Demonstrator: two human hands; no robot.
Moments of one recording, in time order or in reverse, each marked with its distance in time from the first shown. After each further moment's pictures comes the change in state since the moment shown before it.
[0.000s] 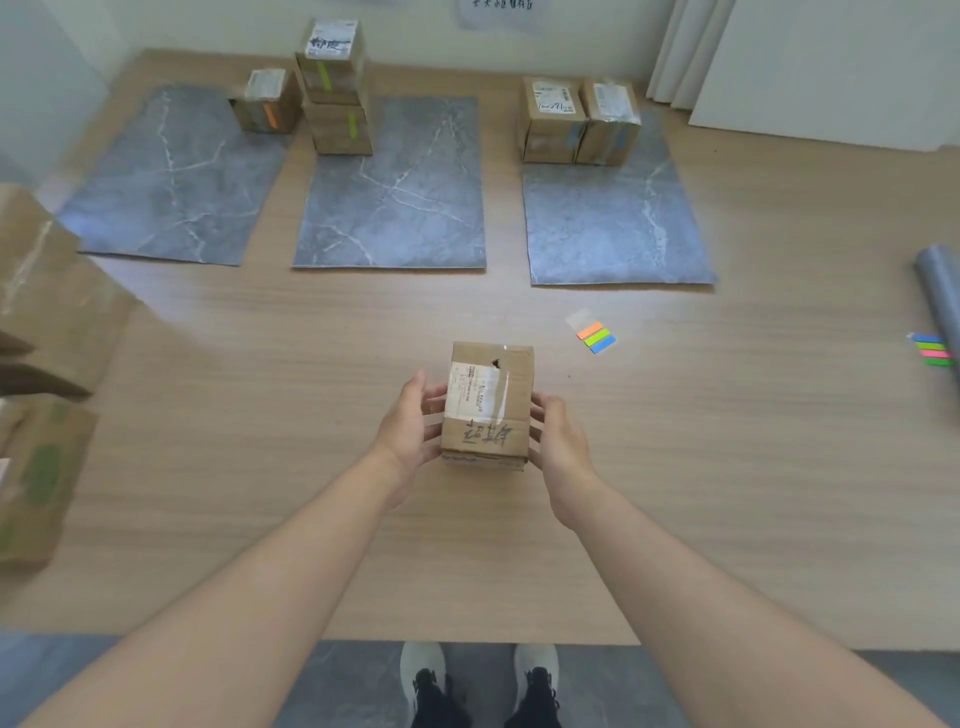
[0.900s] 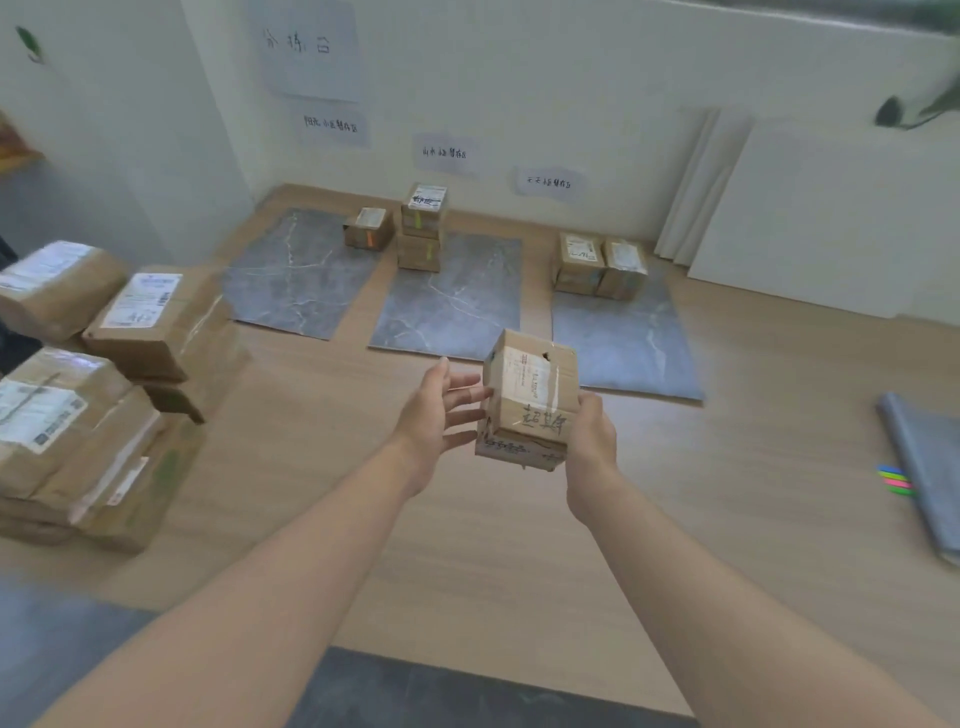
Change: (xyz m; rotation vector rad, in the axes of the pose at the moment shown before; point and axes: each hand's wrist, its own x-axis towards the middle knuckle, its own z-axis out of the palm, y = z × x) left_hand -0.115 0.095 -0.021 -0.077 -0.069 0.271; right_hand -0.110 -0.098 0.008 0.078 0.003 -0.224
